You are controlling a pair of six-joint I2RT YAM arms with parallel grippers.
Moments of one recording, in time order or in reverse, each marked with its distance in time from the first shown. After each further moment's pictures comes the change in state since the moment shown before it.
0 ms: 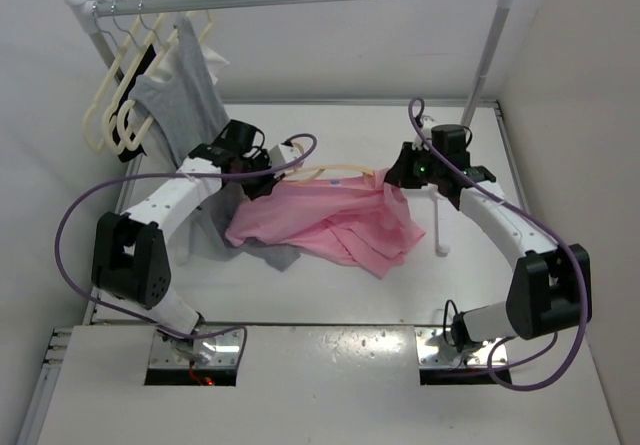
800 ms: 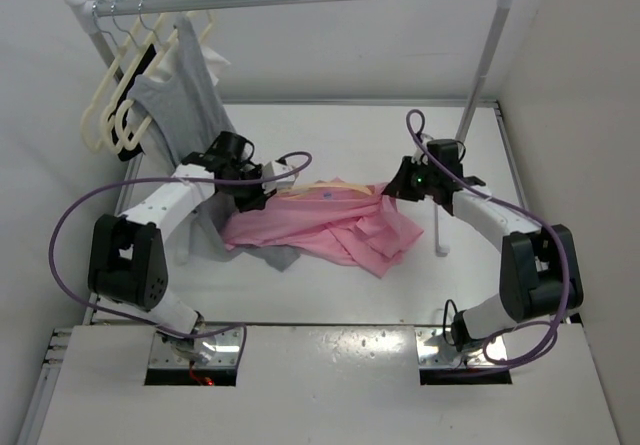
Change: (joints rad) left arm 0.097 -0.018 -0.085 -0.066 0.127 0.206; right arm -0.047 0.093 -0.124 0.133 -0.014 0.106
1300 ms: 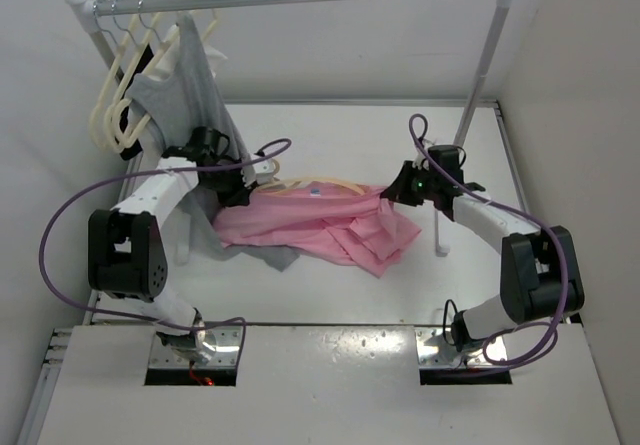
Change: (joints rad) left arm 0.165 0.051 0.053 -0.071 0.090 0.080; right arm -0.002 -0.010 -0.050 0.051 -0.016 0.043
